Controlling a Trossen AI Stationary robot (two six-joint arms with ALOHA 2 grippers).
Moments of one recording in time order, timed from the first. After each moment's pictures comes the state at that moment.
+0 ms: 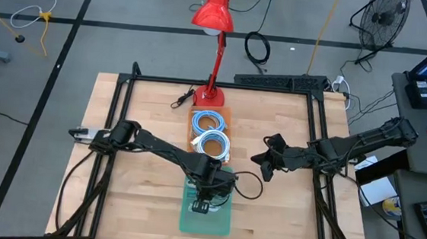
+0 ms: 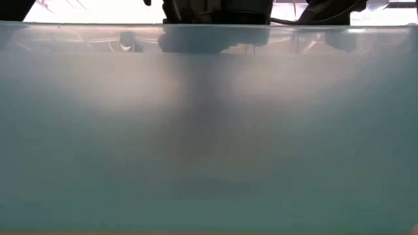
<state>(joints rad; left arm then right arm) -0.26 2.20 1.83 -0.96 0.27 -0.11 0.34 1.04 0.82 -0.39 0.37 0.95</state>
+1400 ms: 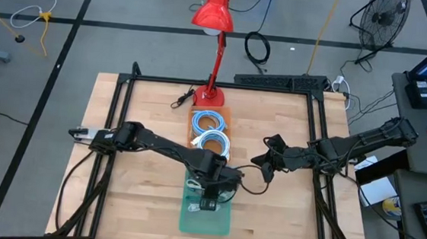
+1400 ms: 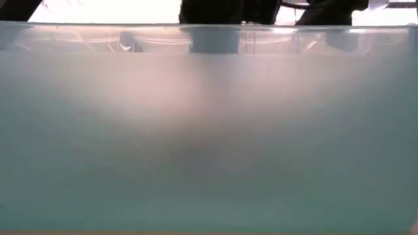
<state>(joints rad) -0.25 2.24 2.05 -1.15 0.22 -0.23 0.34 1.04 0.82 -0.39 0.33 0.95</state>
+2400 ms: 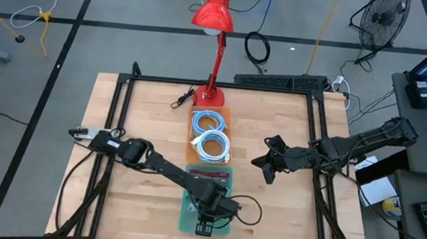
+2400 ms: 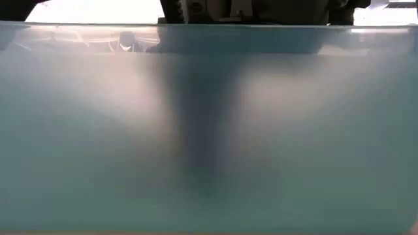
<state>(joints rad) -0.38 2.43 2.05 -1.03 0.31 -0.32 0.34 1.03 0.82 -0.39 0.31 0.95</state>
